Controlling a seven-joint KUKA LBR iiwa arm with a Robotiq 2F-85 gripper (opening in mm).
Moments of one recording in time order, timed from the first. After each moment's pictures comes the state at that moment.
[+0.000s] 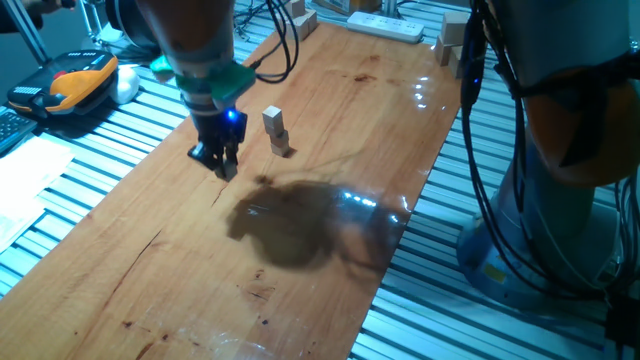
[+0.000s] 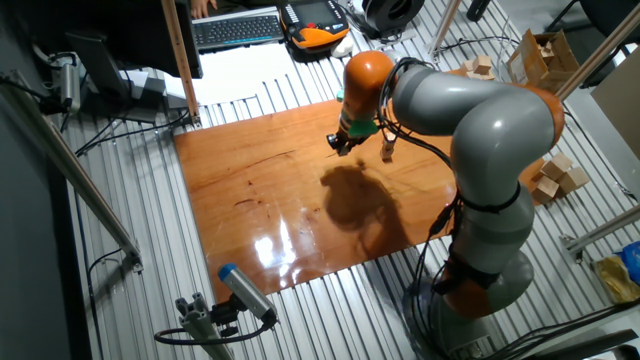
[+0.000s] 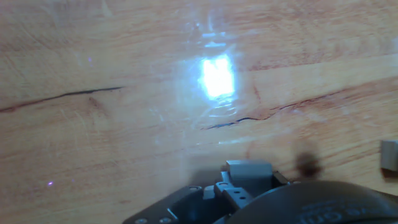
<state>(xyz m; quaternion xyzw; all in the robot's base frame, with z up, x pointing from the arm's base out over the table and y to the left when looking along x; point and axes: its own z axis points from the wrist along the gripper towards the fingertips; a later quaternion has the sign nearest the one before) 0.538 0.113 0.129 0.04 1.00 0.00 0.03</state>
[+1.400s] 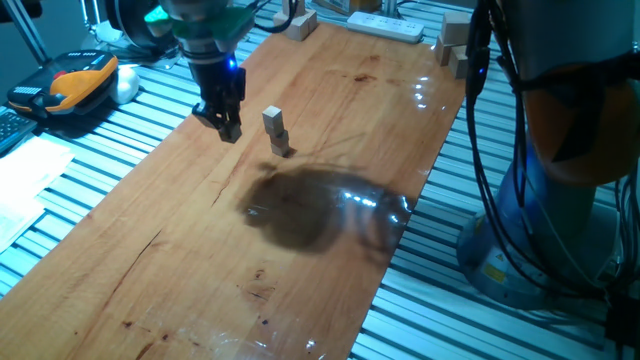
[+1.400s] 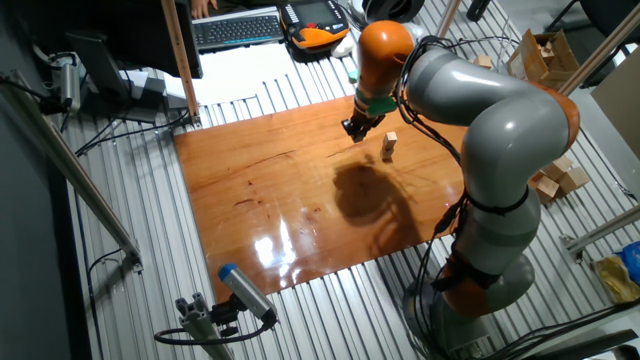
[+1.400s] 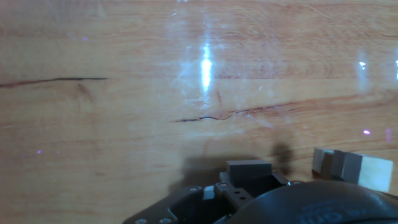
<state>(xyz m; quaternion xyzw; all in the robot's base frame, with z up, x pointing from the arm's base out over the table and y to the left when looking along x) 0.541 0.072 0.190 -0.01 1.00 -0.01 0.00</state>
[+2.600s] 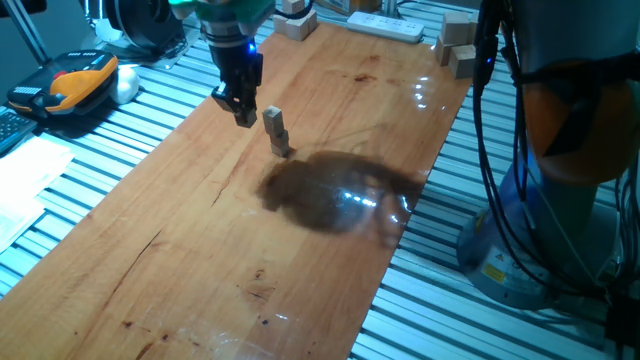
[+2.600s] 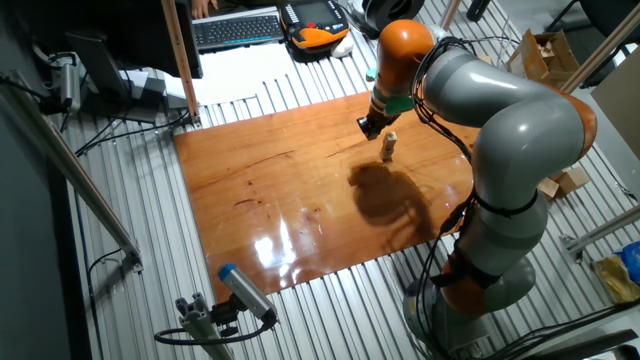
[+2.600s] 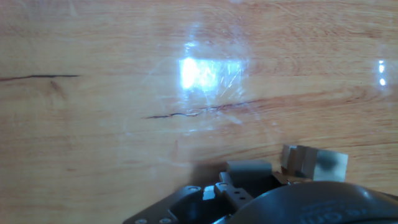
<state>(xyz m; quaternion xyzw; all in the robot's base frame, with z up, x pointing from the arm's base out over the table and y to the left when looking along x) 0.536 0.030 0.192 -0.02 1.00 0.00 0.01</state>
